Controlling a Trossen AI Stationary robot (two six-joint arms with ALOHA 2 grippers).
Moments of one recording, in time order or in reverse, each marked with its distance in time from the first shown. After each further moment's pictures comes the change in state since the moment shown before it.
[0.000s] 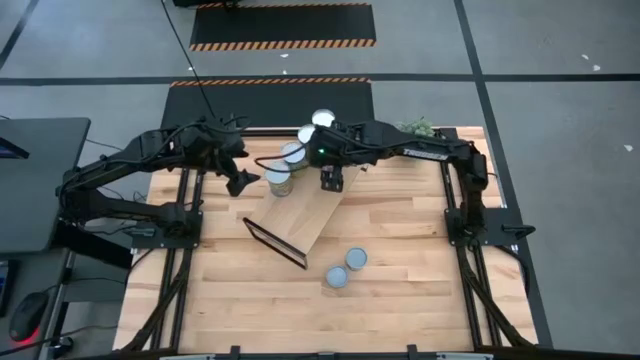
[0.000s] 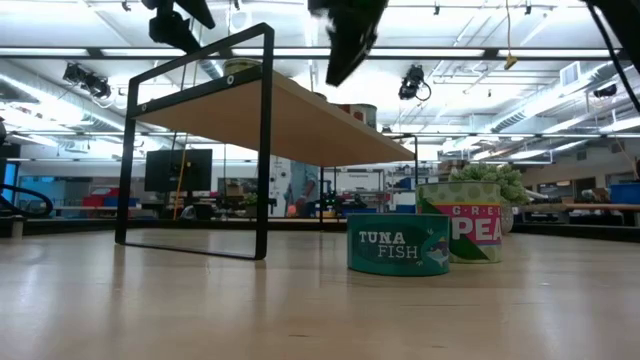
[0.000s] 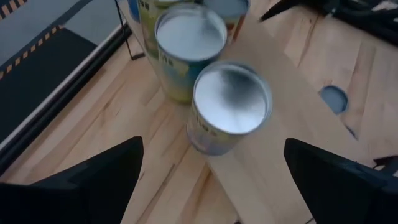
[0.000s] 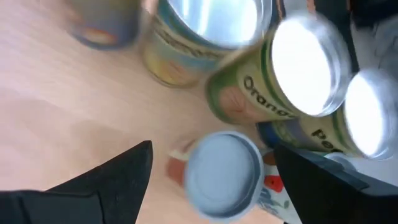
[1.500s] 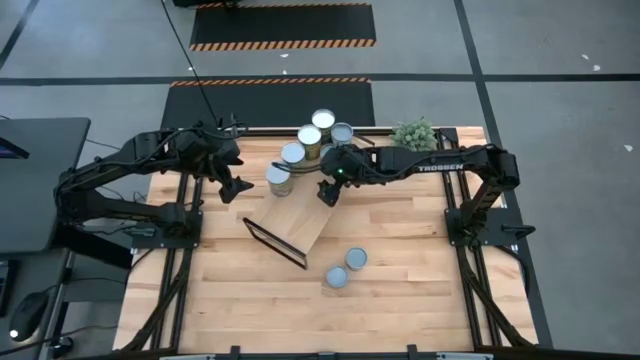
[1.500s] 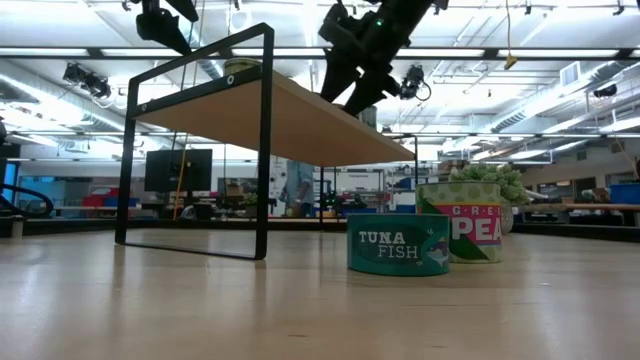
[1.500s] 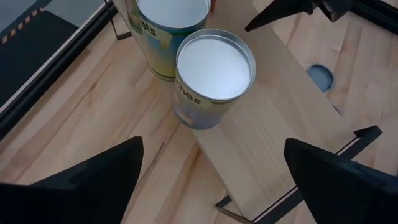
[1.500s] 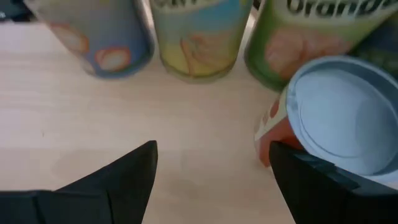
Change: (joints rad) left arm -0.033 -0.031 0.000 -0.082 0.034 -0.025; right arm 0.031 -0.228 -0.592 0.558 -0.051 0.455
